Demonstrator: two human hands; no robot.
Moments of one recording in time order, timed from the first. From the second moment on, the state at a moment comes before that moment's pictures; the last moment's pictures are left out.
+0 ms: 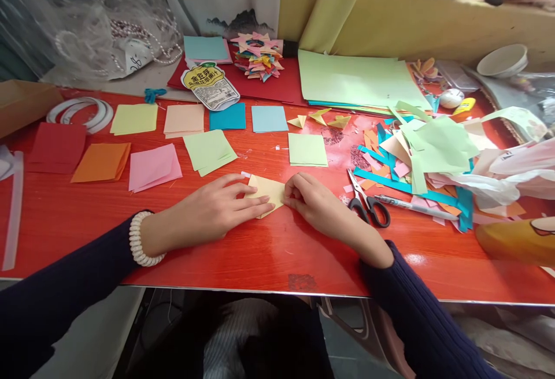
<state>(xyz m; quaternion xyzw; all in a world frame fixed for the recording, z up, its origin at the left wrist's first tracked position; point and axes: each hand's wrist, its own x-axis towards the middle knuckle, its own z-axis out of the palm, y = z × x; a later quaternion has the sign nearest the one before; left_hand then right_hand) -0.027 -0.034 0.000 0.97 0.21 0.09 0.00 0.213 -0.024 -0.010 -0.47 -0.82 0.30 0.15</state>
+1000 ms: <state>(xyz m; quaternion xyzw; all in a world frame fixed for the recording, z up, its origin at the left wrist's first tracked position) -0.036 -0.024 0.000 0.98 0.13 0.13 0.00 0.206 -0.040 -0.012 -0.27 -0.93 0.14 0.21</state>
